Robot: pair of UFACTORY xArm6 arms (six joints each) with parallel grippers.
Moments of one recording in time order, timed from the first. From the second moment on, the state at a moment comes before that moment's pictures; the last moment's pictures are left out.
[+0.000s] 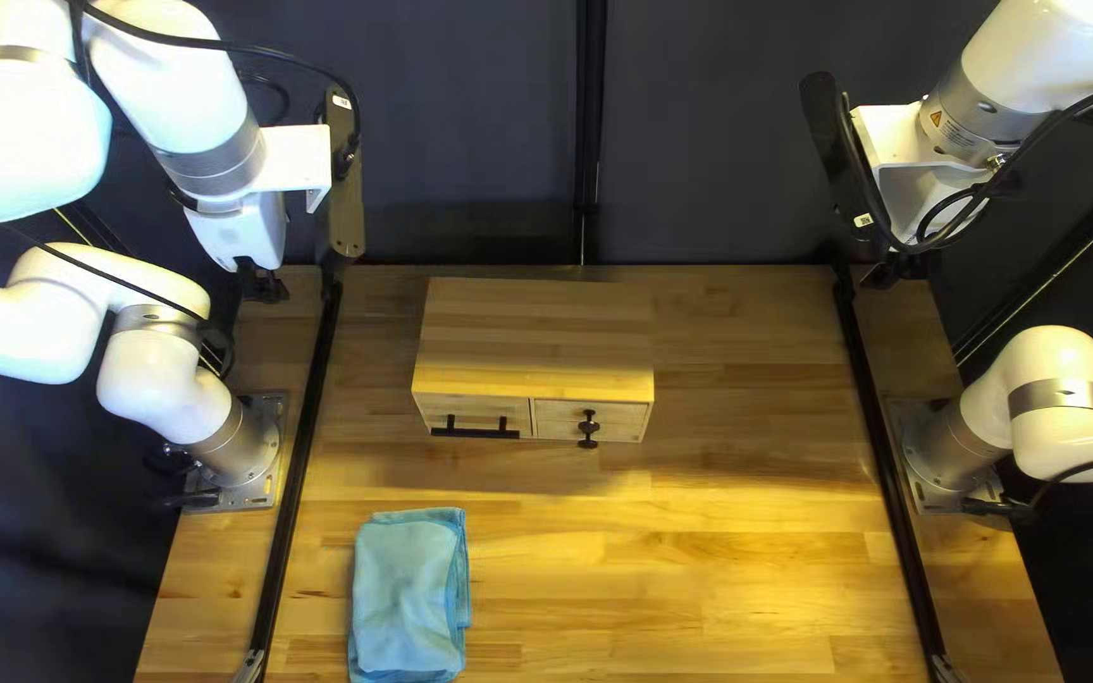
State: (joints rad) left arm 0.00 -0.75 -1.12 0.16 1.98 -0.03; right arm -0.24 -0.67 -1.15 -0.04 1.71 -0.36
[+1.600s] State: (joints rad) left arm 0.00 -0.75 -1.12 0.16 1.98 -0.03; right arm 0.21 -0.07 -1.44 -0.26 1.47 -0.71
